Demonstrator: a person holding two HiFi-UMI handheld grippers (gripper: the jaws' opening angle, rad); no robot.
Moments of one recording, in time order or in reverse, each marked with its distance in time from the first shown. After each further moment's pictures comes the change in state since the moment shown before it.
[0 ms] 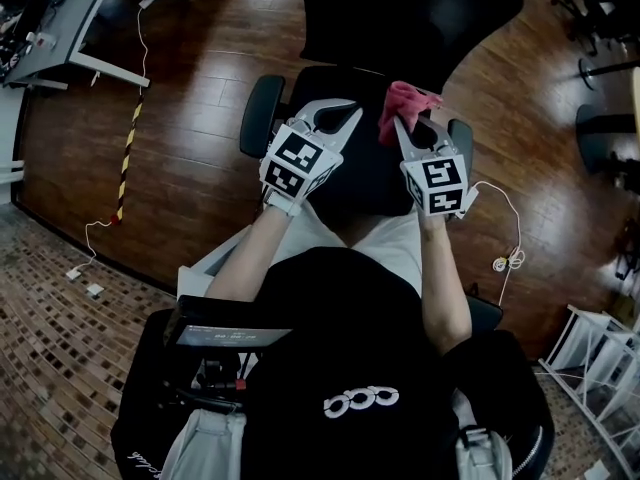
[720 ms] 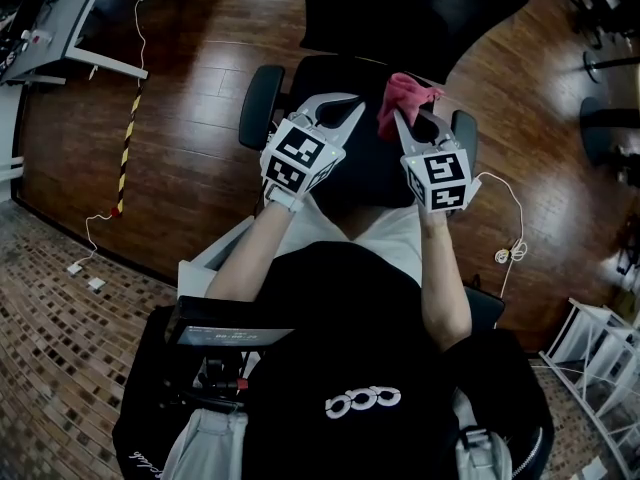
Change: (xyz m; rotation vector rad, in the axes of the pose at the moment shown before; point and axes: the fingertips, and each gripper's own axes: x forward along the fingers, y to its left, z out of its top) left arm 0.004 -0.002 -0.009 -0.028 0.010 -0.006; right arm 0.001 0.006 0.000 0.018 0.005 0.015
